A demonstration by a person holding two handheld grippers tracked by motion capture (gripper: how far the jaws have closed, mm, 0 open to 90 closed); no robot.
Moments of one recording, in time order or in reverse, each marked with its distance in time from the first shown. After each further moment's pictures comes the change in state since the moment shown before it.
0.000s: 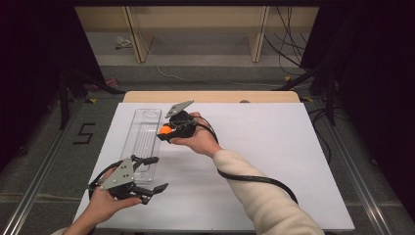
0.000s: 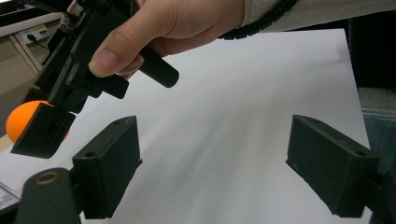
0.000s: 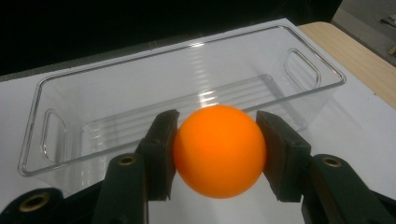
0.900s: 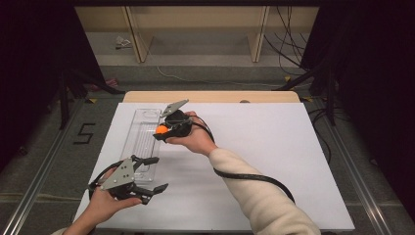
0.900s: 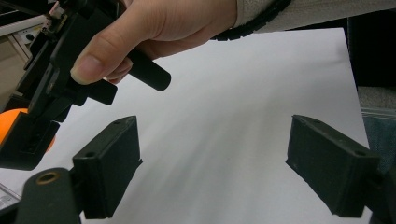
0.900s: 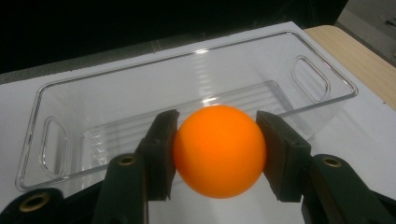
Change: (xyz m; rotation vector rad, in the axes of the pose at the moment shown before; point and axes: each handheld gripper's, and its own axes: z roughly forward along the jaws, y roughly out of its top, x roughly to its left) left arm 0.000 0.000 0.000 0.003 -0.002 0.004; right arm 0.003 0.008 0.009 0.009 0.010 -0.009
